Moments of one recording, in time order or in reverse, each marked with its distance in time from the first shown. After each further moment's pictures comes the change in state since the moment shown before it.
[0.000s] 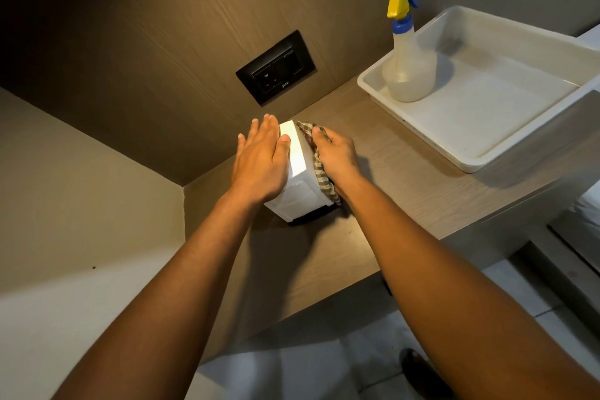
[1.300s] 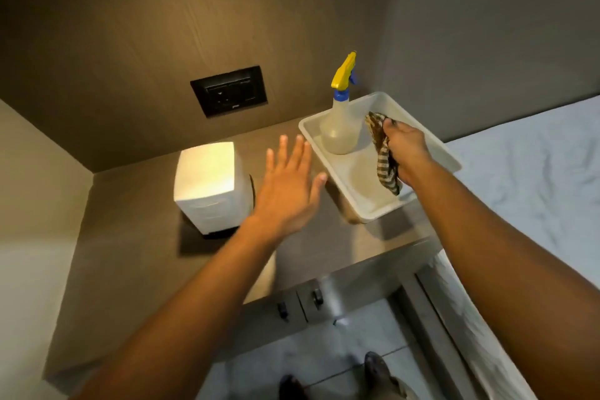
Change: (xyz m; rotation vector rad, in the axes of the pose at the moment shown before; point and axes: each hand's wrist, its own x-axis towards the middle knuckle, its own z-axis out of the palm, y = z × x) left_hand -0.013 0.148 0.053 -0.062 0.042 0.192; right_hand 0.030 -0.119 -0.225 -0.237 0.318 -0.017
